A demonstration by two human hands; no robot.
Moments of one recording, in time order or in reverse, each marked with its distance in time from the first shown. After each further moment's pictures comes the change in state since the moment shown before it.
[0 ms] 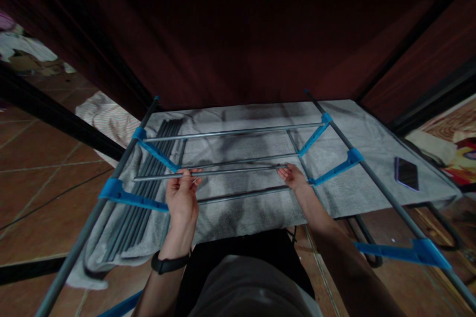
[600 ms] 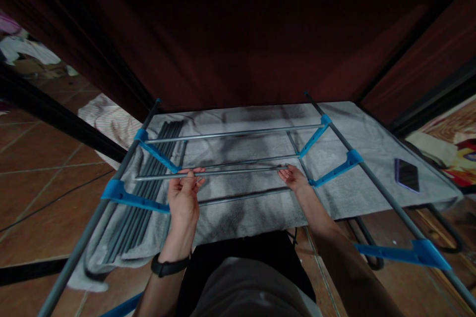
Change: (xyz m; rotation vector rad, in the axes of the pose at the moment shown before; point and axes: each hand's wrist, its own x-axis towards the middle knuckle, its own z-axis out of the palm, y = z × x) left_hand -0.006 0.005 0.002 -0.010 -0.099 0.022; right_hand -0.009 -0.007 0.005 -0.022 0.024 0.036
